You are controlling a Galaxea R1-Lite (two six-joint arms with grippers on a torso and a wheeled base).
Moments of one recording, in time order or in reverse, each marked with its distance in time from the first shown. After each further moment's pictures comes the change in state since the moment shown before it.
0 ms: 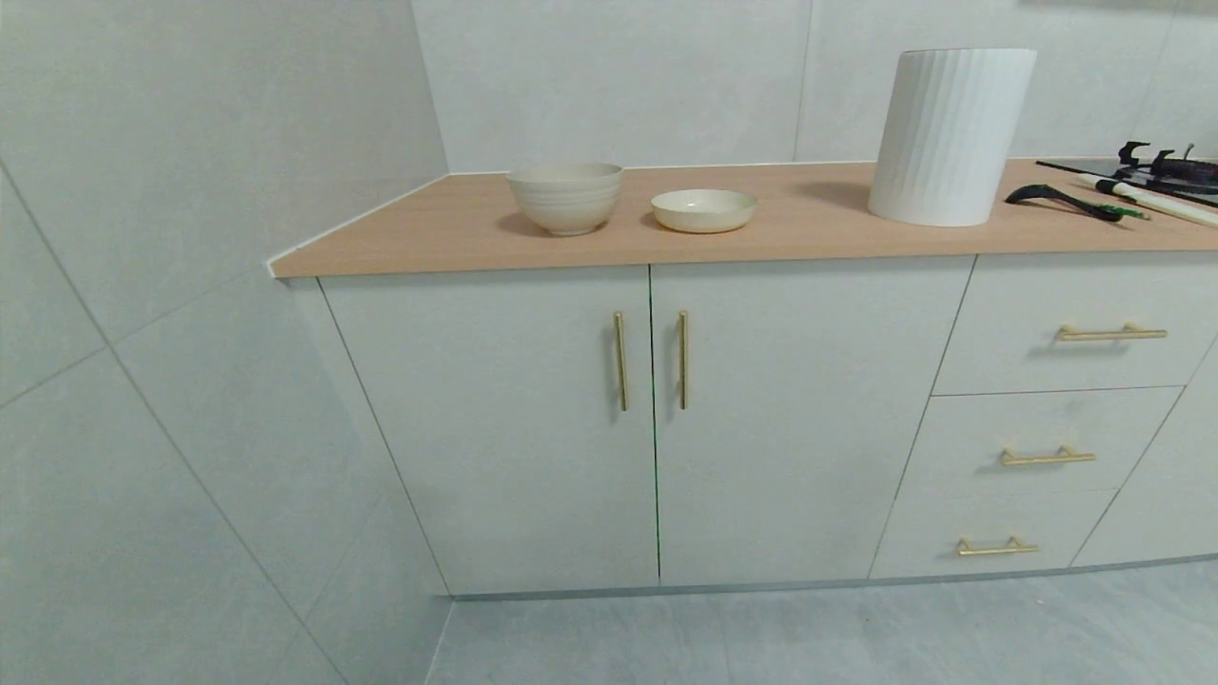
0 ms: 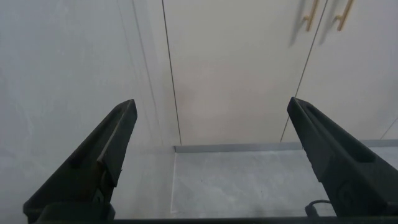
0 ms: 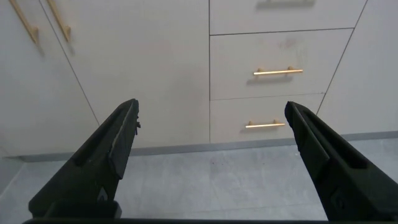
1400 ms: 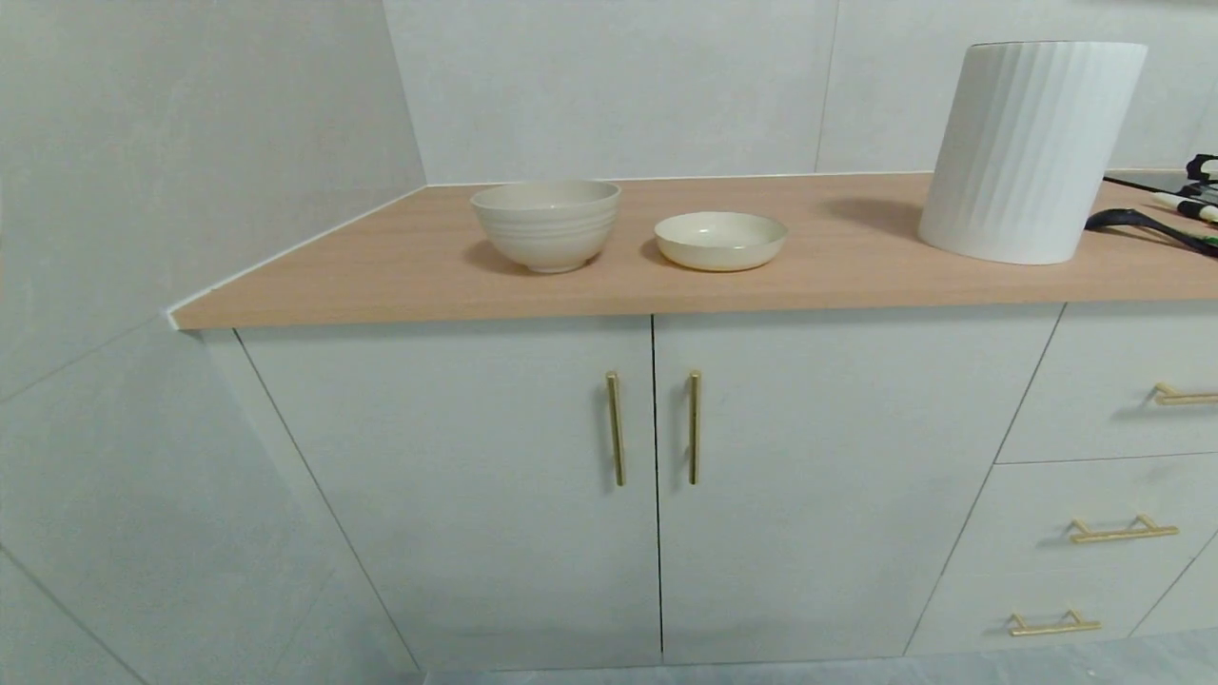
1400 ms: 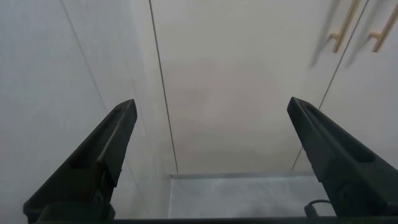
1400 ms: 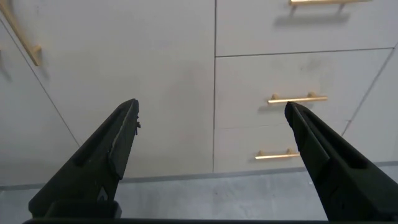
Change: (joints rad) left arm 0.000 0.000 0.000 0.001 0.000 -0.002; right arm 0.000 0.000 0.000 0.000 0.000 -0.001
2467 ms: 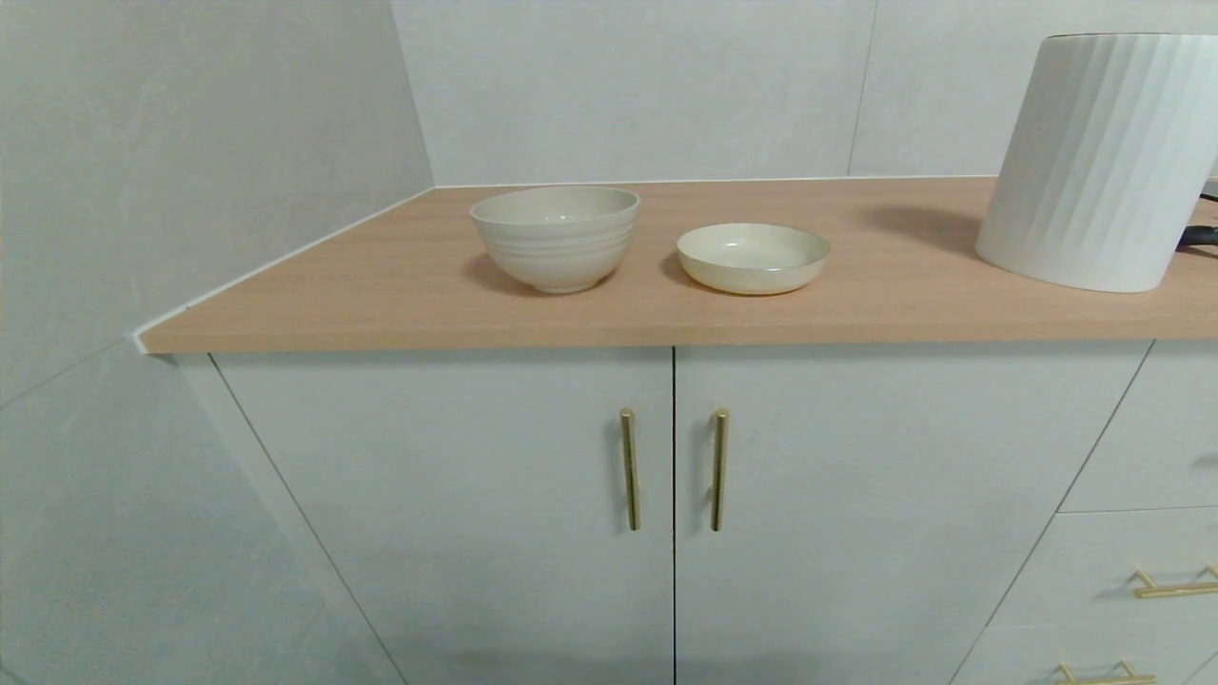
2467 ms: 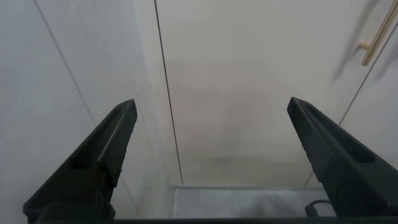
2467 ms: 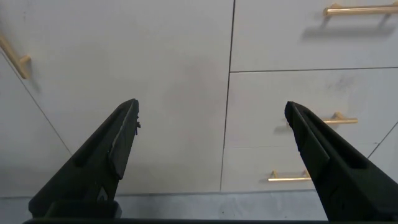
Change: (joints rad) left arm 0.000 0.000 0.000 0.000 0.000 0.001; right arm 0.000 0.000 0.000 0.000 0.001 -0.008
